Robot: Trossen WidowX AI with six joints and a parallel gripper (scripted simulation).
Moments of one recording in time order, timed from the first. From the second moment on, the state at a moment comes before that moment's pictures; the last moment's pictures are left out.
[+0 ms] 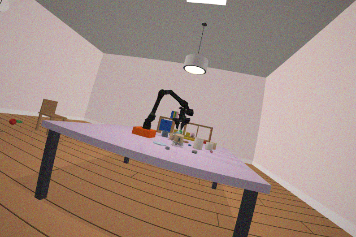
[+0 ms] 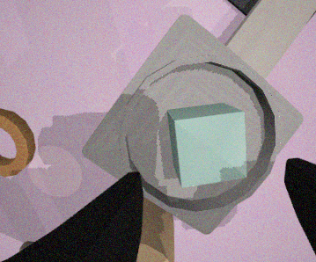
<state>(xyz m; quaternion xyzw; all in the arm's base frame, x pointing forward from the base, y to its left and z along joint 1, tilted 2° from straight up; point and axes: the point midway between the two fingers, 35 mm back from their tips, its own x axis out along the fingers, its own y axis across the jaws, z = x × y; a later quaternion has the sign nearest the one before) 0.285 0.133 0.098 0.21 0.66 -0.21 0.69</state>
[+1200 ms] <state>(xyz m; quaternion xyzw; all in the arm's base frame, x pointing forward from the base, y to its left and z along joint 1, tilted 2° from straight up) 0.285 0.132 0.058 0.20 0.66 -0.21 0.69</state>
